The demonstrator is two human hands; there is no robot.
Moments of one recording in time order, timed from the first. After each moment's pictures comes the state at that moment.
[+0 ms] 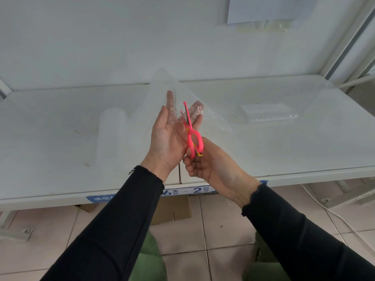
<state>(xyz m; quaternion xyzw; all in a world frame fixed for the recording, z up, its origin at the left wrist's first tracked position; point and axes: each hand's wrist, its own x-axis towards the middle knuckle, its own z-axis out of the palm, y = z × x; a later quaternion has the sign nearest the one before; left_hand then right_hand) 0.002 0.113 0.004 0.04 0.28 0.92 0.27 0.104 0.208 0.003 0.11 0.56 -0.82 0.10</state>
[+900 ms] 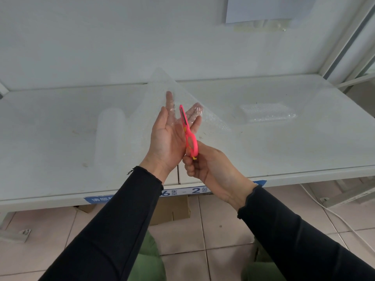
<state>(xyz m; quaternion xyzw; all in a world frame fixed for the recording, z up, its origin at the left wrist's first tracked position) 0.000 0.116 -0.003 0.07 0.32 0.91 0.26 0.104 0.203 0.000 0.13 0.54 -0.83 0.07</state>
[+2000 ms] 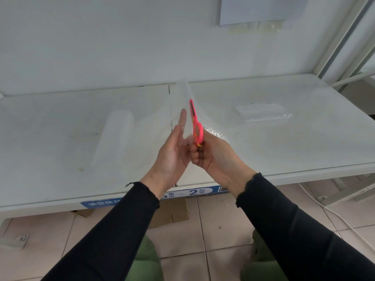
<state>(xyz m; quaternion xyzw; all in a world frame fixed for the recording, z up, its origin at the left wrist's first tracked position) 0.025 0.112 -0.027 0.17 0.49 0.80 0.31 0.082 0.223 0.001 0.19 0.52 -0.84 0.03</state>
